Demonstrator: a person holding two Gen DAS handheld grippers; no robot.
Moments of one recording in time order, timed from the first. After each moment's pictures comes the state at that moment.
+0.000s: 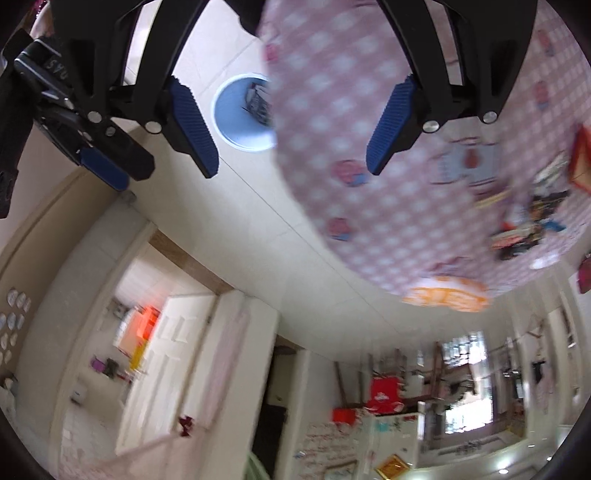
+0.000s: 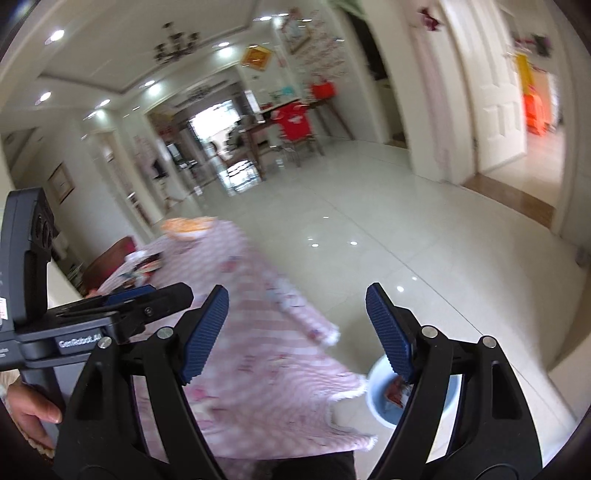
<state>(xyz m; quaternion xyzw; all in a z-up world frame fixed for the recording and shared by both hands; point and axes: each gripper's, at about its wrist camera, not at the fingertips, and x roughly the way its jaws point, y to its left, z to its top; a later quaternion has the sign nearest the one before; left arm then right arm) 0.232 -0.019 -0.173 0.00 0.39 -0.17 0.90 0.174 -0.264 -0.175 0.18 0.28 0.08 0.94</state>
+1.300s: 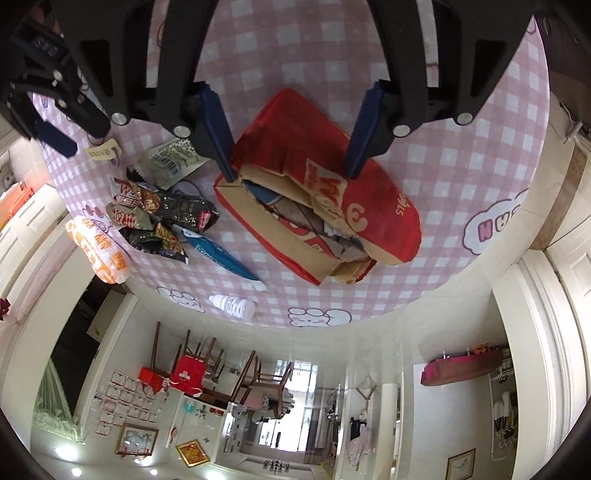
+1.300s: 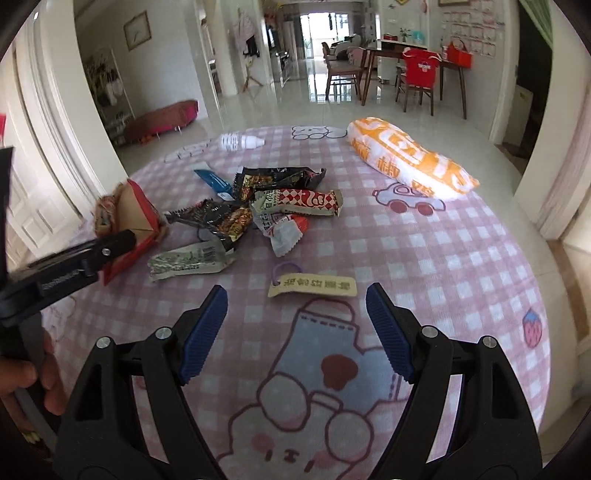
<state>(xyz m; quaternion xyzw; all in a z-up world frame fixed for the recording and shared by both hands) 0.271 0.282 -0.221 -0.14 0.39 0.13 0.90 0.322 0.026 -0.203 -0.05 0.40 0.24 0.88</state>
